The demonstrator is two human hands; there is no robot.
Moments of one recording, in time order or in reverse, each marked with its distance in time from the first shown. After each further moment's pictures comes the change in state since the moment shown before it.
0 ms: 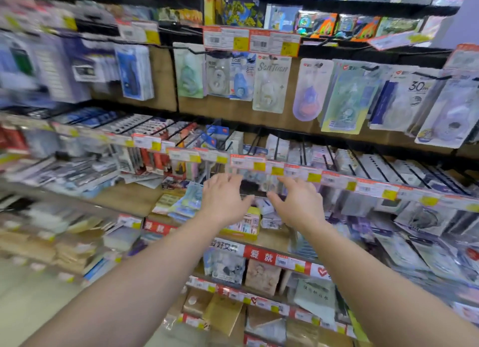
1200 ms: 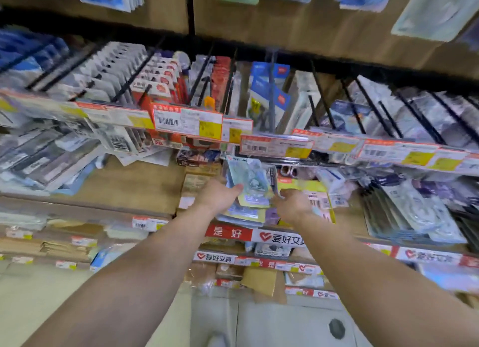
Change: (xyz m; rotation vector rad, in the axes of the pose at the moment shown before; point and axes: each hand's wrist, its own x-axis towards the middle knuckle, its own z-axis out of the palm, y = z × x) left_hand 0.146 -0.269 0.124 -0.571 -0.612 -0.507; right_hand 0.131 -0.142 0.239 0.301 -0.471 0.609
